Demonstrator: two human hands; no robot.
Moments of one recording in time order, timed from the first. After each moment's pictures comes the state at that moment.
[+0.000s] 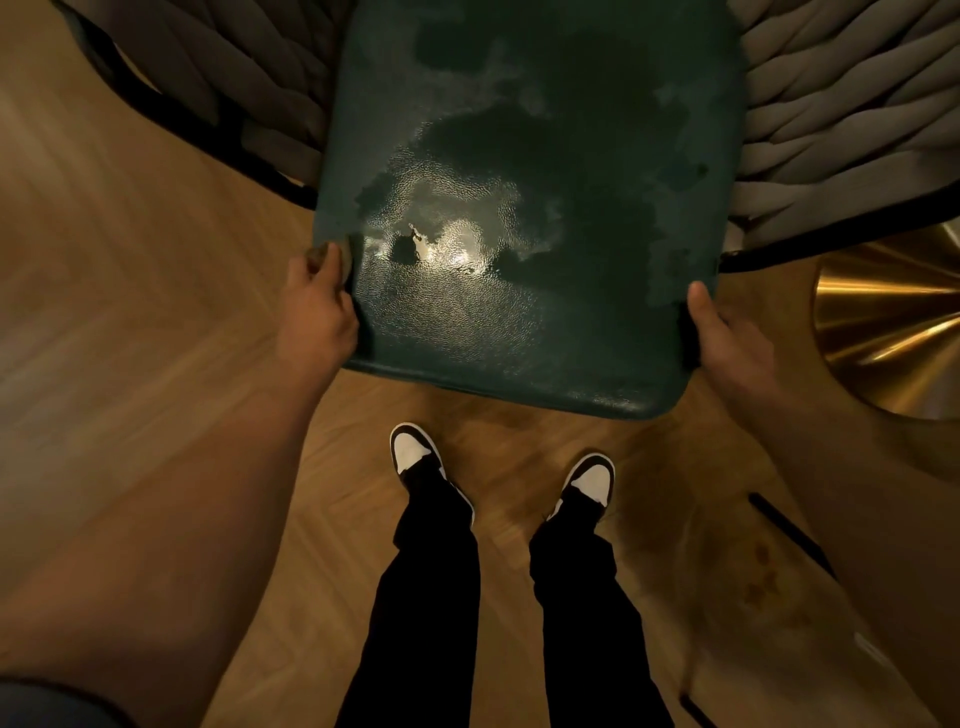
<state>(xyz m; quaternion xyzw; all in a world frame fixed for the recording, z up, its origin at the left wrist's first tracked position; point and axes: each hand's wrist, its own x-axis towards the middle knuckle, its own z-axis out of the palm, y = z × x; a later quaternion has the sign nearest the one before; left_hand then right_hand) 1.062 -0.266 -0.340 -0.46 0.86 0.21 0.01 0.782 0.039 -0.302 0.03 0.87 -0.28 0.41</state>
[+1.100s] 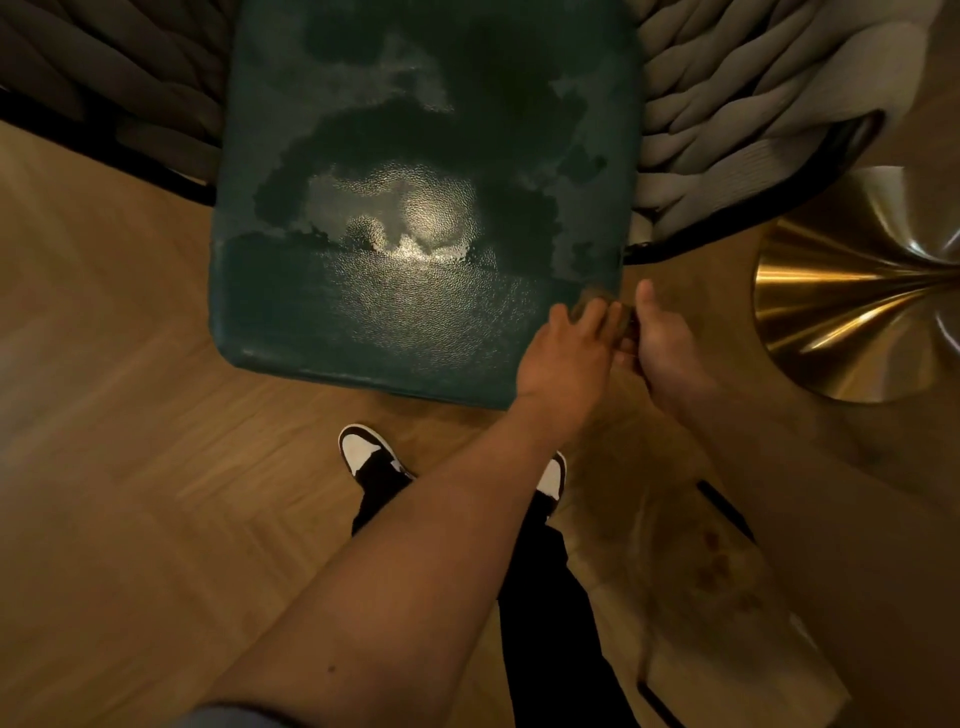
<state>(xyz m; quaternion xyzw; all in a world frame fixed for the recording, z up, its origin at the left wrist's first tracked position) 0.848 -0.005 -0.318 -0.20 0.95 0.20 0.16 0.754 0.070 -0.318 0.07 0.81 -0.34 0.48</state>
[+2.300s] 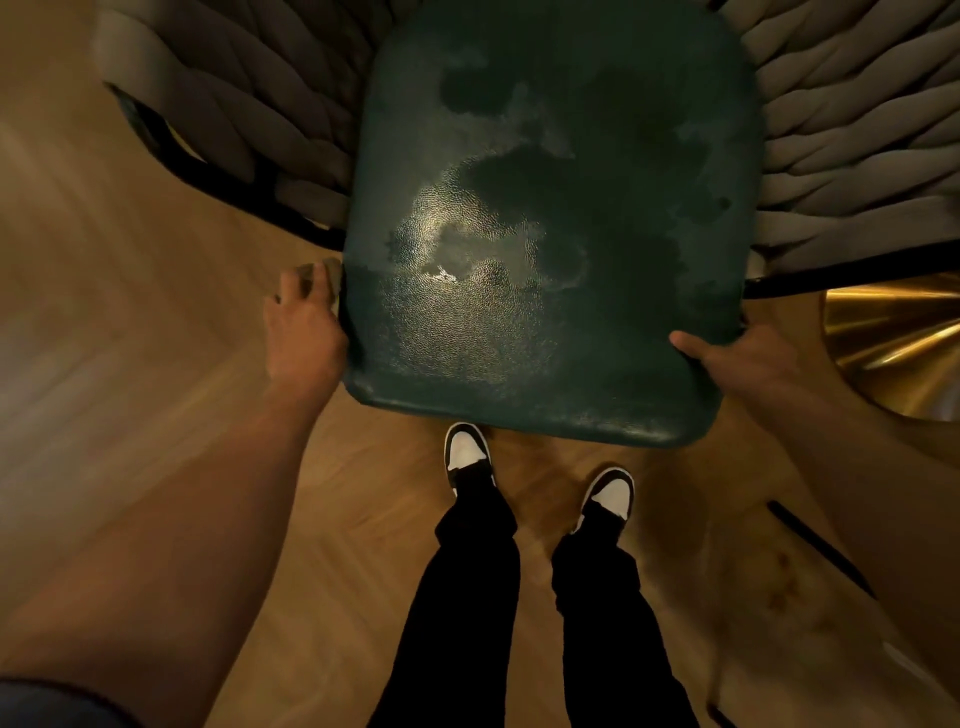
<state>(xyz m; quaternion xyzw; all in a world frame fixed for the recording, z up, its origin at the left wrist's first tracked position) 1.069 -0.319 -0.331 -0.42 0.90 0.08 0.09 0.771 0.012 -0.316 0.01 0.90 -0.18 0.39</state>
